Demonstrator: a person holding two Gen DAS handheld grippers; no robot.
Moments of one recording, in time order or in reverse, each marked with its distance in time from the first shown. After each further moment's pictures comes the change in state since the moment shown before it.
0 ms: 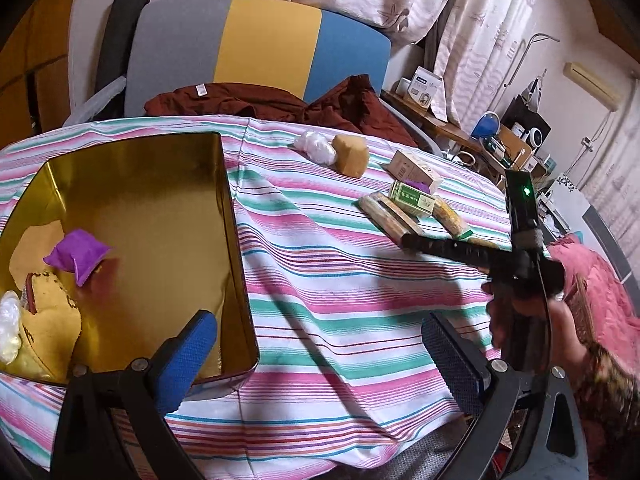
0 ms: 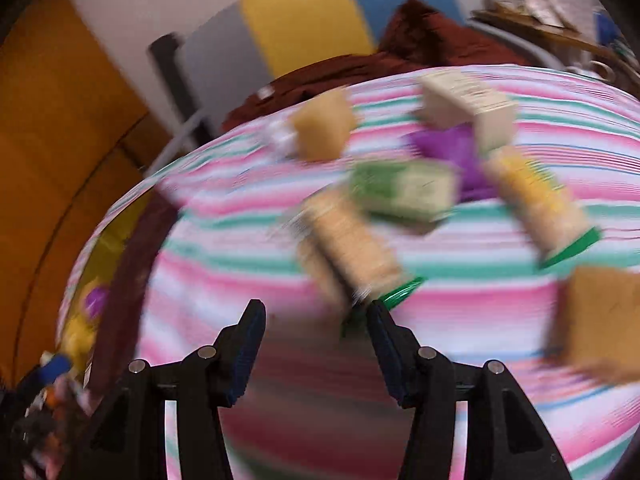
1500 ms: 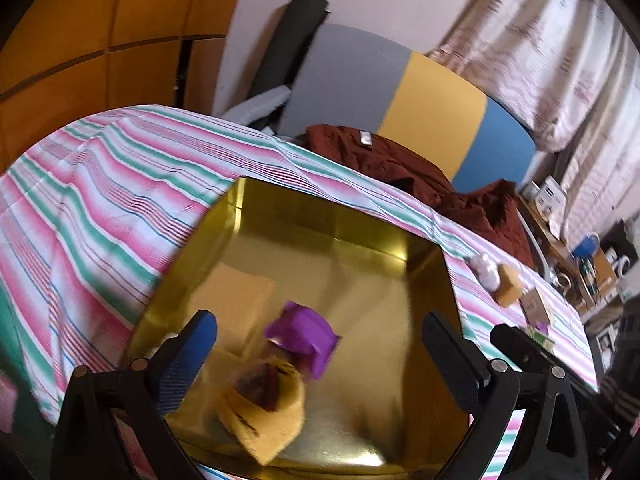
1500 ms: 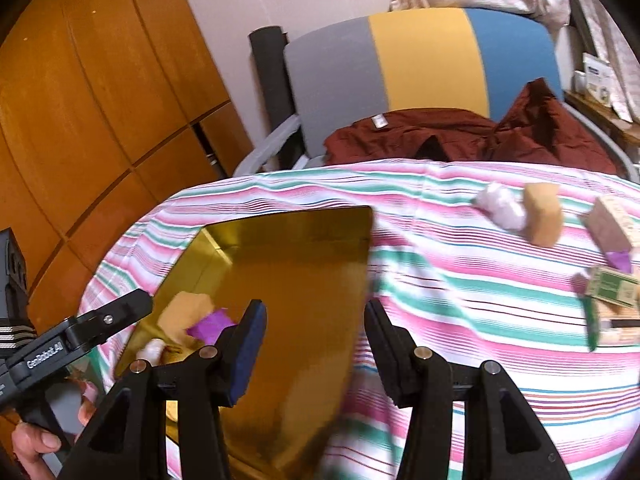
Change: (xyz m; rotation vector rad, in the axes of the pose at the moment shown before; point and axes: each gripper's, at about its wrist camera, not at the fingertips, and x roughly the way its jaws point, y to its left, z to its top) left arm -0.053 0.162 0.042 -0.370 -0.173 0.315; right arm 0.027 0.203 0.028 -0.164 -0.118 0.013
